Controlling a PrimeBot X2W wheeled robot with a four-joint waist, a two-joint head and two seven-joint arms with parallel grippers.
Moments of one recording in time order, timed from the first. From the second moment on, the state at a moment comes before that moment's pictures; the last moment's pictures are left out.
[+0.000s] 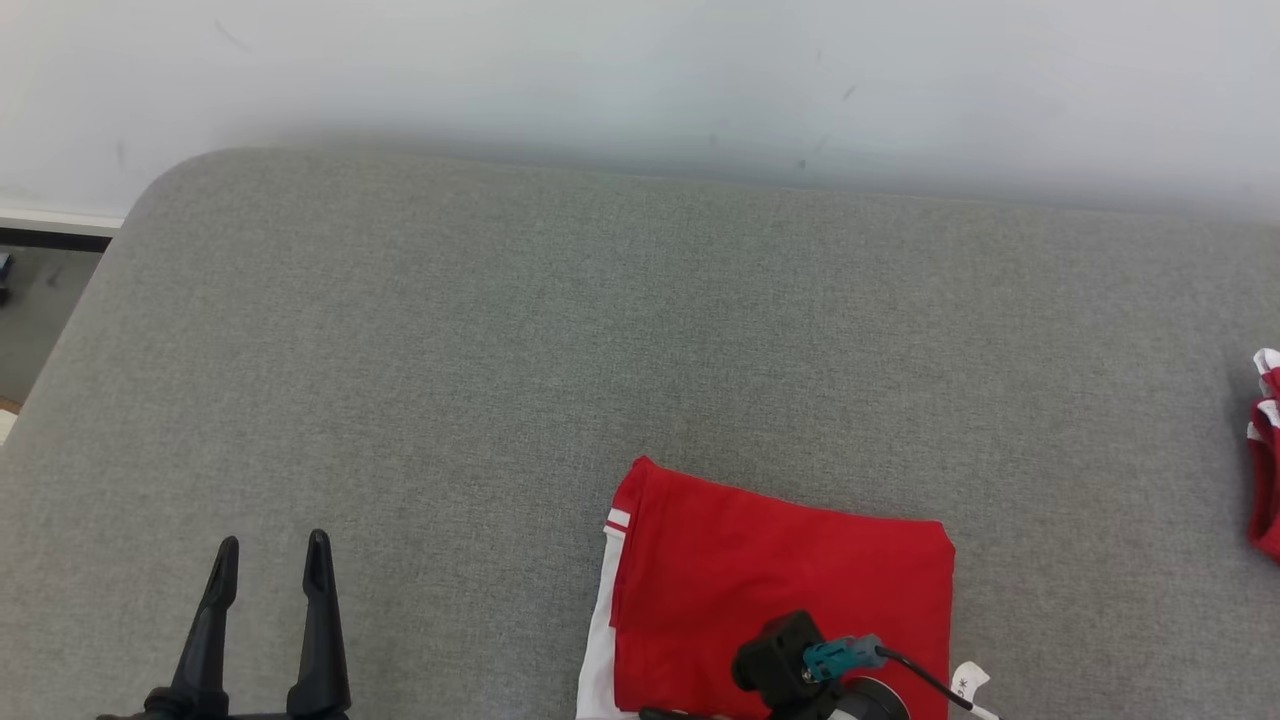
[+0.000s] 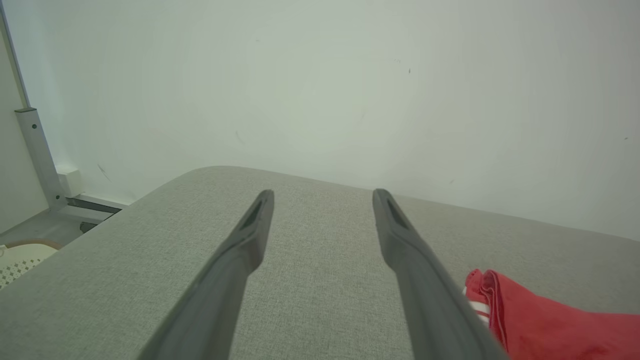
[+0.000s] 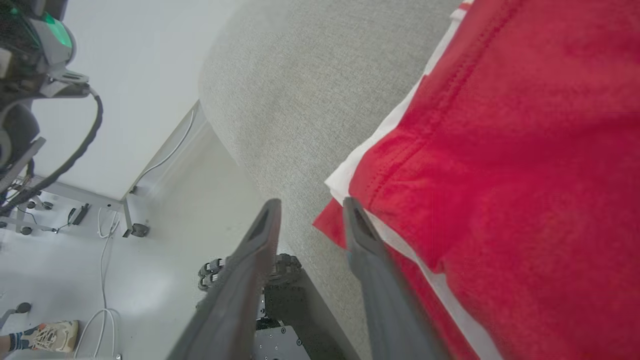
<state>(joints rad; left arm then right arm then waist) 0.08 0.08 0.03 -0.08 -0.27 -0.13 -0.26 -0.20 -0.26 0.77 0.09 0.70 0.13 0.40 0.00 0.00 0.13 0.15</state>
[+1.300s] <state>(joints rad) 0.09 0.09 -0.02 -0.04 -0.28 -0.13 -0.26 0.09 -0.13 0.06 -0.11 0.23 0.13 0.17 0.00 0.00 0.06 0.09</state>
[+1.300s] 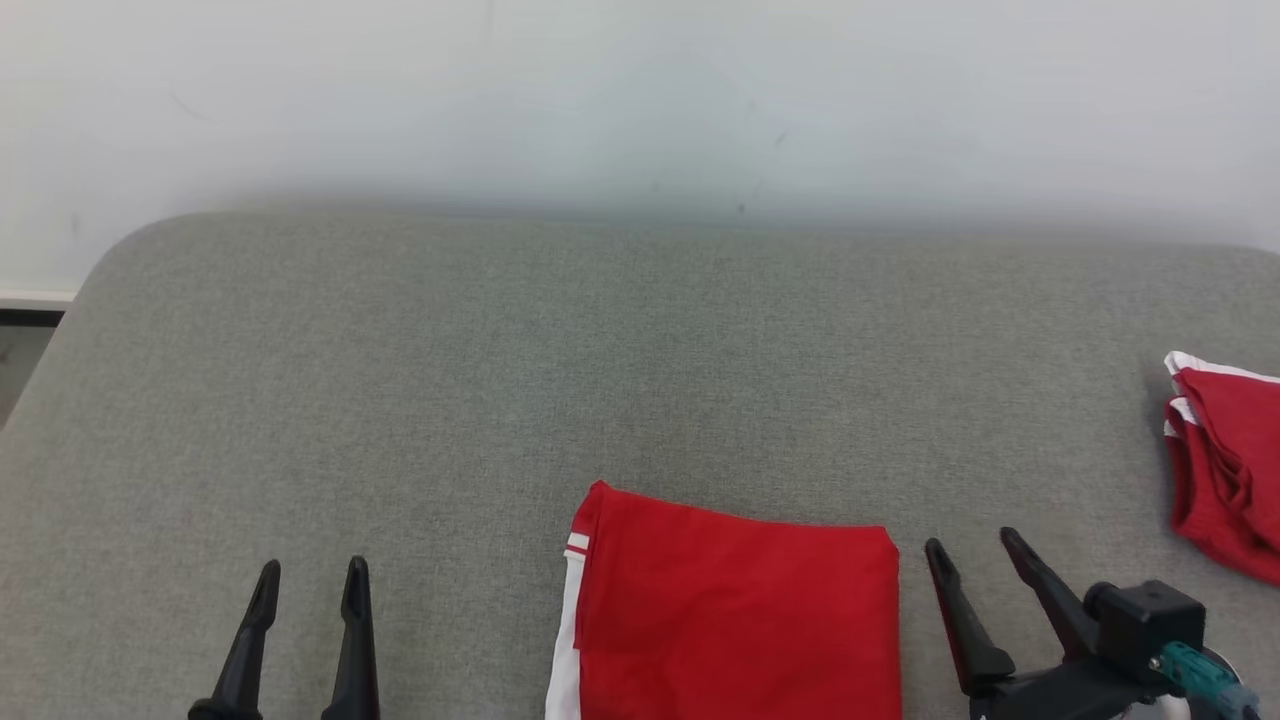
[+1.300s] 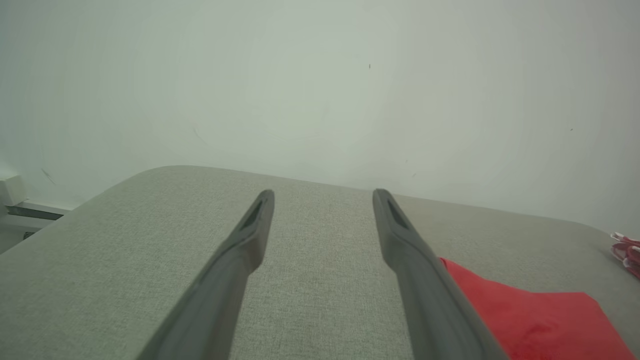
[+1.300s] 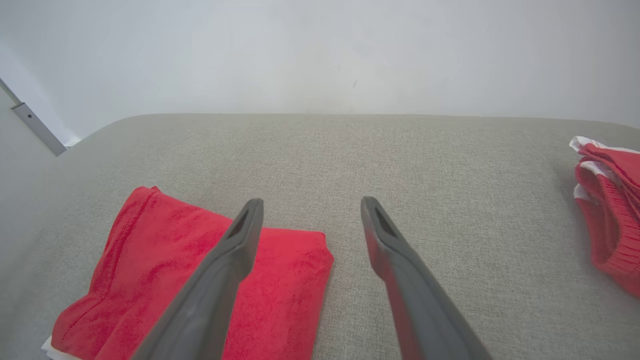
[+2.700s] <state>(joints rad) 0.14 0.07 0.04 -0.02 -0.26 -0.13 -0.26 0.05 -0.05 -0.05 0.01 0.33 0.13 0.51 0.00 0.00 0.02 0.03</state>
